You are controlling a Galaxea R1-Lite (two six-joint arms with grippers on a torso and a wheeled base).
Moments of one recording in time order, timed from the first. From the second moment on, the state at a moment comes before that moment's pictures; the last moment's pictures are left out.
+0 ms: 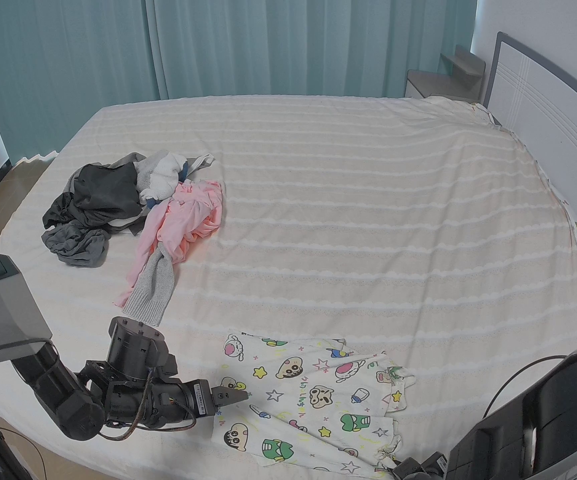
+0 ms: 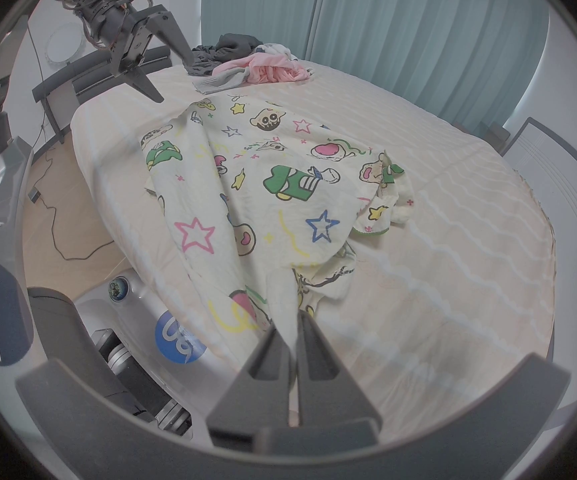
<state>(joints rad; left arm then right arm) -0.47 1.94 -0.34 -0.79 -0.24 -0.69 1.22 2.34 -0.02 -1.32 -0.68 0.37</state>
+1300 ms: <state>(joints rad) -0.52 2.03 -0.38 -0.60 -0.02 -0.59 0.76 1.99 -0.17 -1.29 -0.45 0.08</state>
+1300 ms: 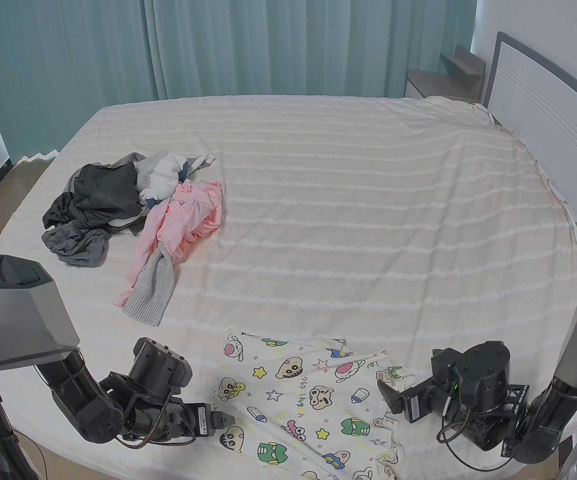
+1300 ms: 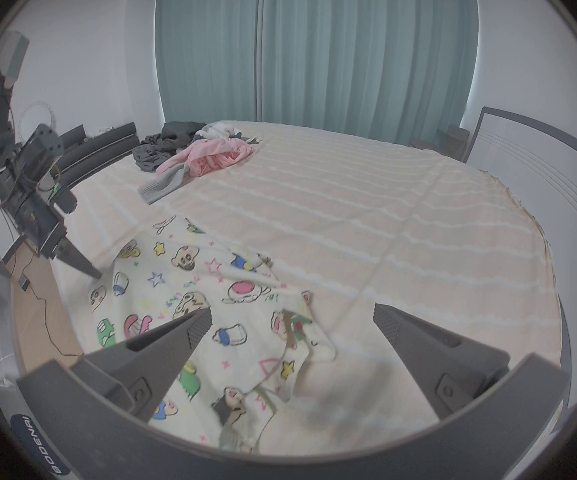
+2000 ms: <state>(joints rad) -0.52 2.03 -0.38 -0.60 -0.02 -0.59 0.57 2.23 -0.37 -1.28 -0.25 -0.10</state>
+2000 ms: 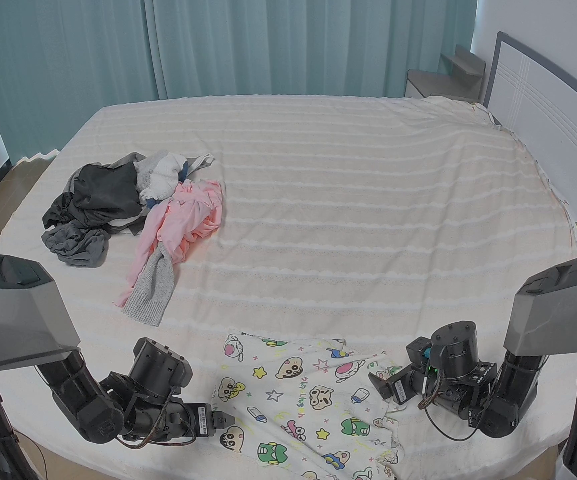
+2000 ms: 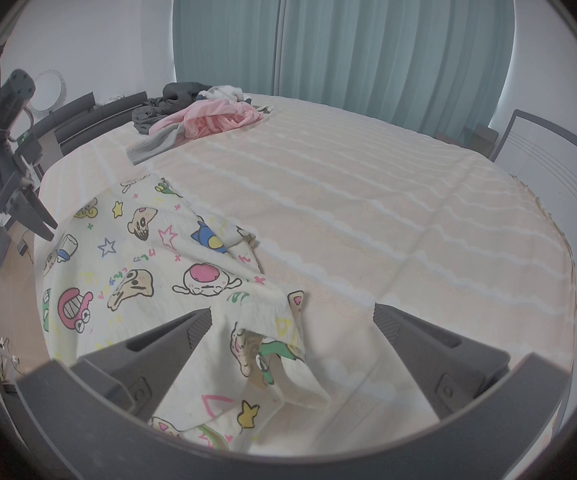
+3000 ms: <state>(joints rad) -0.52 2.03 -0.38 -0.60 -0.02 -0.59 0.51 2.22 -0.47 -1.28 -0.24 -0.13</state>
